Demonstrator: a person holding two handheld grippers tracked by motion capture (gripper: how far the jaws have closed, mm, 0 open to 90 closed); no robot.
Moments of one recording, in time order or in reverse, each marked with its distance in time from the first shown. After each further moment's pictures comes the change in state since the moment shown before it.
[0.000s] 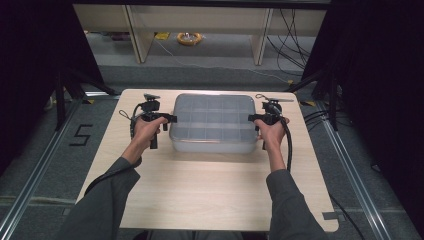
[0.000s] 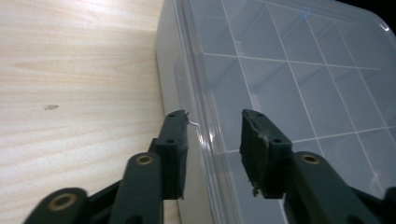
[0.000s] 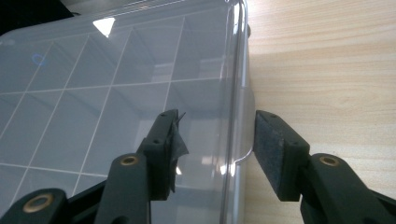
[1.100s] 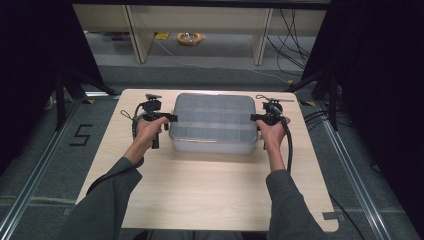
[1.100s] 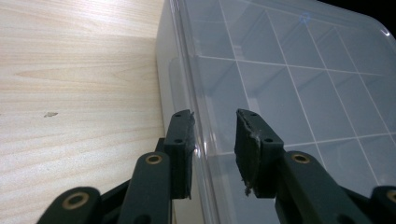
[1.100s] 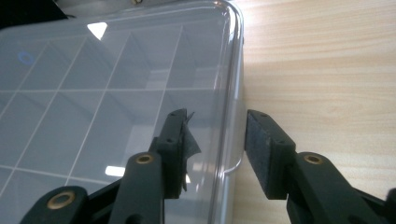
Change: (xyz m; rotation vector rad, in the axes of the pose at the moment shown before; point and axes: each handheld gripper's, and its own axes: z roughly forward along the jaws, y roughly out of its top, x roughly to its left) left arm -0.004 -0.001 0.003 -0.020 0.026 0.021; right arm -0.001 0.000 0.000 -0.038 -0.013 -0.001
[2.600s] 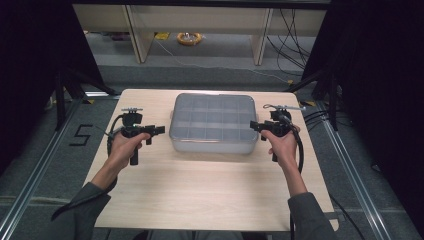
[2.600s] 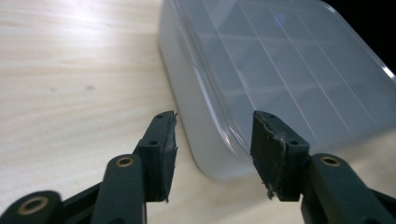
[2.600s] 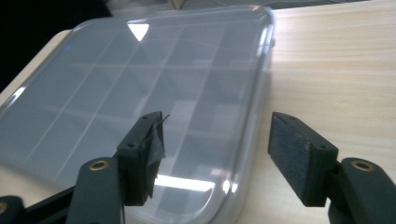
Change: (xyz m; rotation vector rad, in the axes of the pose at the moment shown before) left arm 0.016 -0.054 -0.073 -0.072 -0.105 0.121; right arm 0.002 -0.027 -0.063 -0.059 0.152 -0.137
